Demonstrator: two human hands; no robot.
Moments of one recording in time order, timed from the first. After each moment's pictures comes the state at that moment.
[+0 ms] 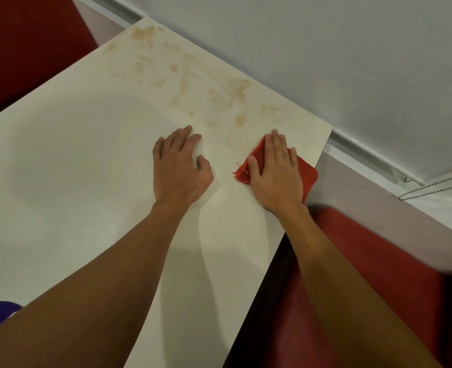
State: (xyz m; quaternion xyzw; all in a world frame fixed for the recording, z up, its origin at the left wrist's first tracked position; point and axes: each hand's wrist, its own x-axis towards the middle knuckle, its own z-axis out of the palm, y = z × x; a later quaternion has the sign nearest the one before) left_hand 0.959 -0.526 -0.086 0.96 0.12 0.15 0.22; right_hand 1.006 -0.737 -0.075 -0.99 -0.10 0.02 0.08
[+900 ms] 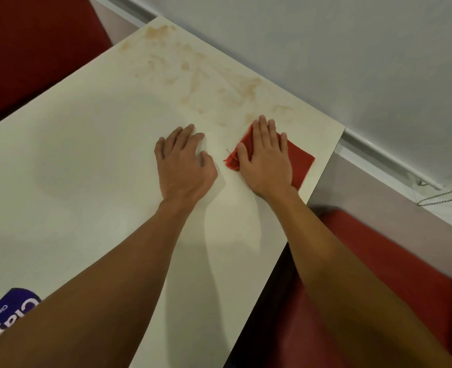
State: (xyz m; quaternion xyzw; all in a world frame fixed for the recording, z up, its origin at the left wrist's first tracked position) left_hand 0.955 -0.526 -0.083 0.95 0.17 0.16 0.23; right_hand 1.027 -0.696 -0.073 -0.99 -0.15 0.03 0.08
